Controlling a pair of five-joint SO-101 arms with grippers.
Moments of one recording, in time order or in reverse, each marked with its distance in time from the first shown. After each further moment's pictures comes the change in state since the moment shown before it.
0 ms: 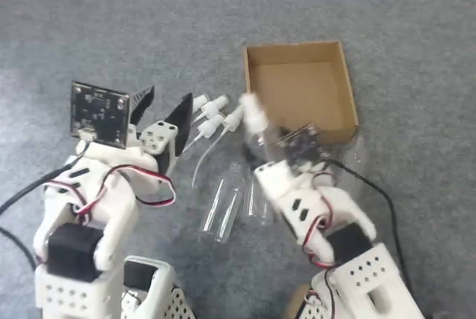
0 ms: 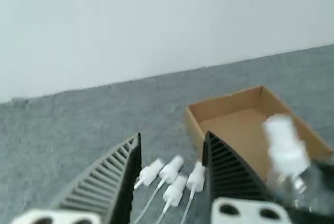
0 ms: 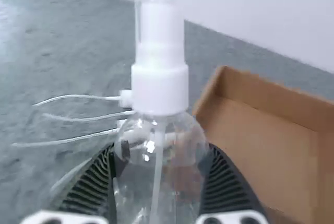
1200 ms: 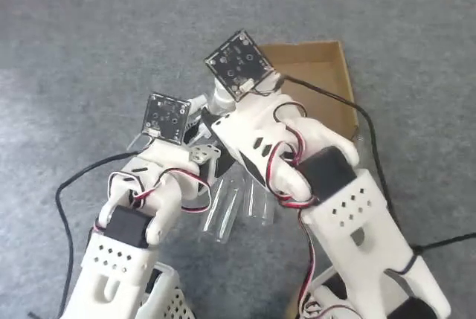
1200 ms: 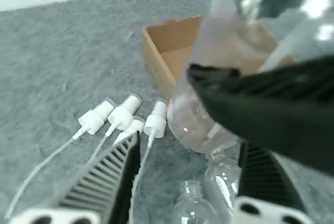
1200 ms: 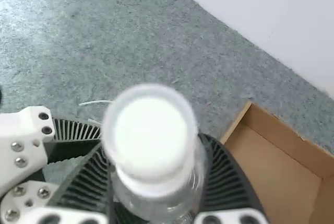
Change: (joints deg) left arm 7.4 0.1 30.6 -18.7 4.7; right arm -9.9 38.1 -56.4 29.7 4.5
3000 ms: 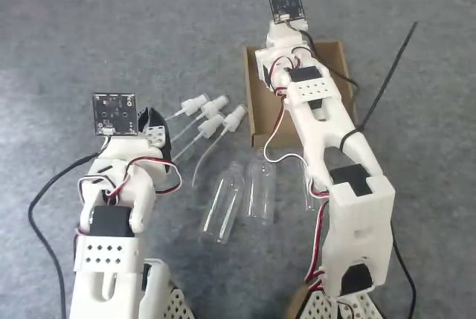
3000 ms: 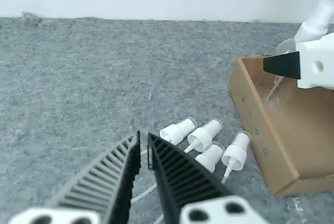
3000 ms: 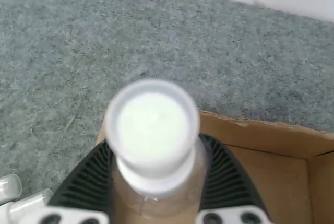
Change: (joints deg) left arm -16.6 0.1 4.8 -9.8 0.4; right arm 22.0 64.2 -26.3 -32.9 -7.7
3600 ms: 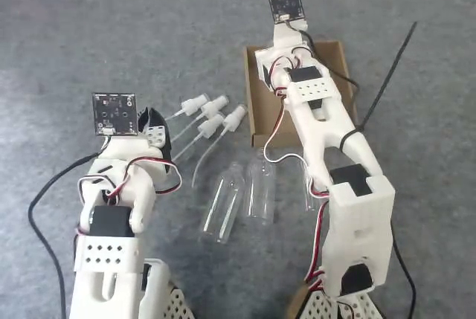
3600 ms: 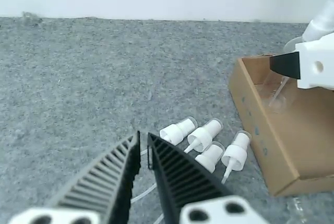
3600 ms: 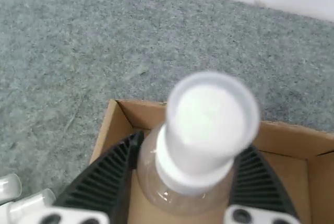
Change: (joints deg) left arm 0.0 0.0 0.0 0.0 0.0; right arm 0.0 0.0 0.0 0.0 0.4
